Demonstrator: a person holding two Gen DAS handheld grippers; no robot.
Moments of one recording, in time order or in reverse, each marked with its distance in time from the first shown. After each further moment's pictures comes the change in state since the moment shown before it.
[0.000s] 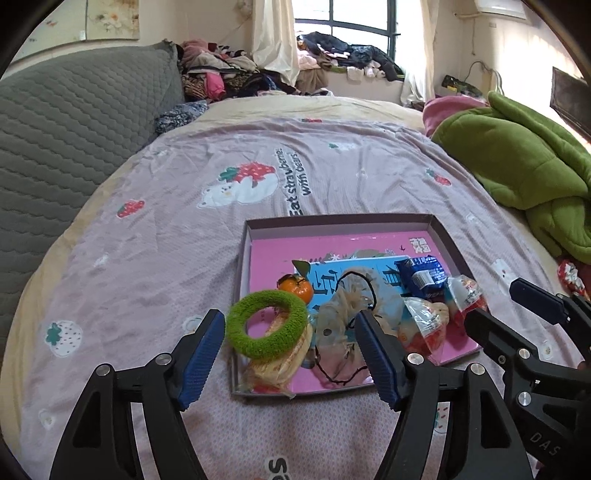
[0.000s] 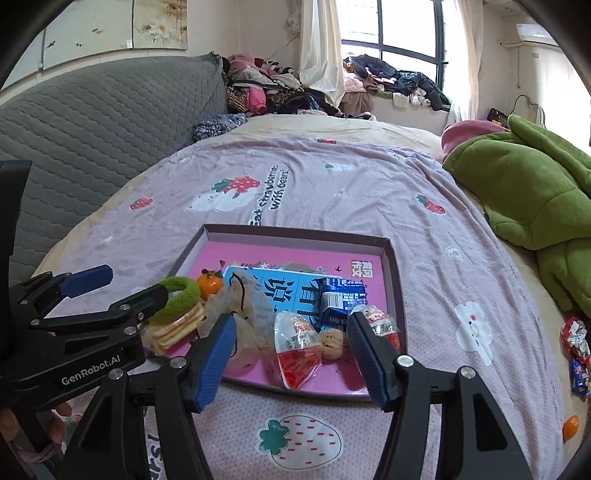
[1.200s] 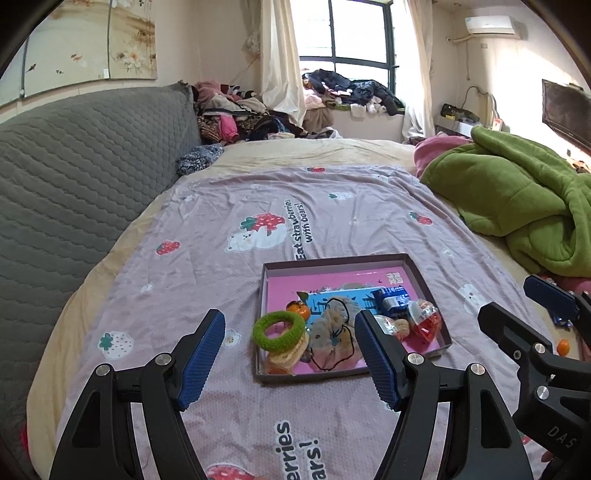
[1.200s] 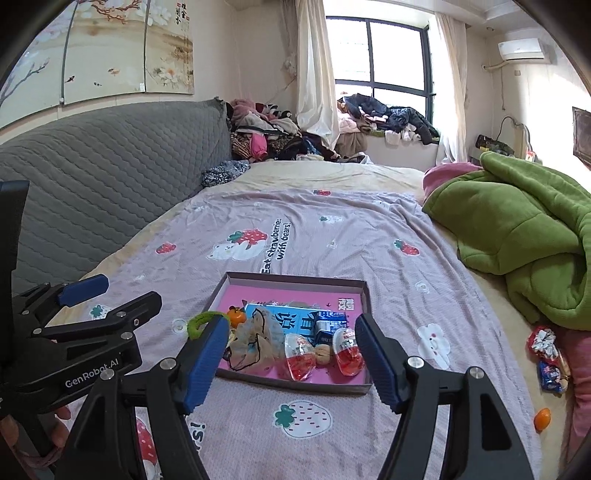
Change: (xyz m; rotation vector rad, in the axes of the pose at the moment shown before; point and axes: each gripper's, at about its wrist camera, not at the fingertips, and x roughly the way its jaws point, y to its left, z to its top) left arm -0.135 -0.008 -0.003 0.005 -0.142 0.042; right arm -0.128 0.002 0.003 0.012 -0.165 -0.002
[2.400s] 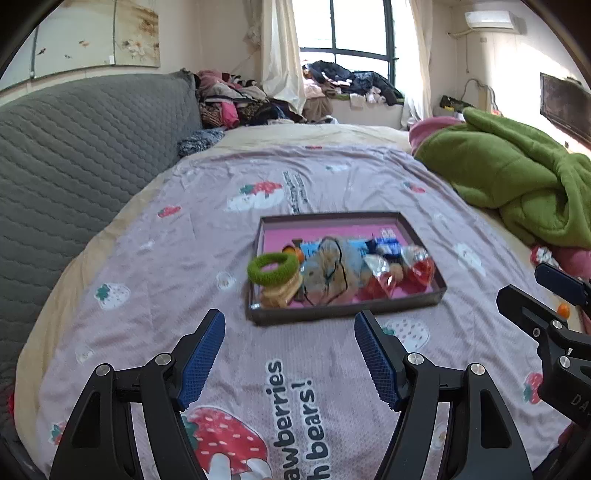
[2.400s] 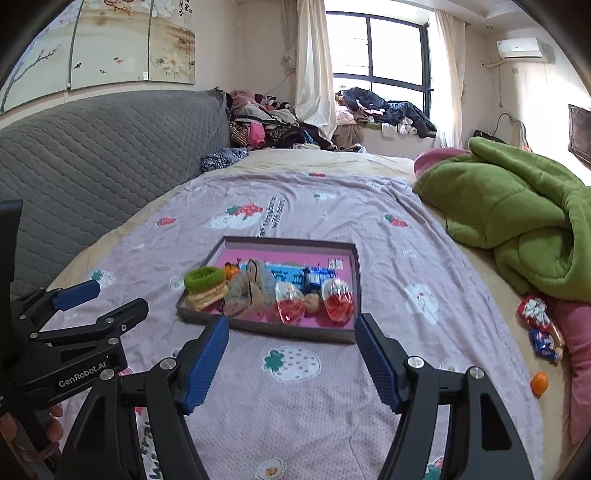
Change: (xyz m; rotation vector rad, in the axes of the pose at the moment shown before) left arm -0.013 -0.007 -0.085 -0.003 0.037 -0.001; right arm -0.025 -0.008 -0.071 -0.011 0.034 -0.016
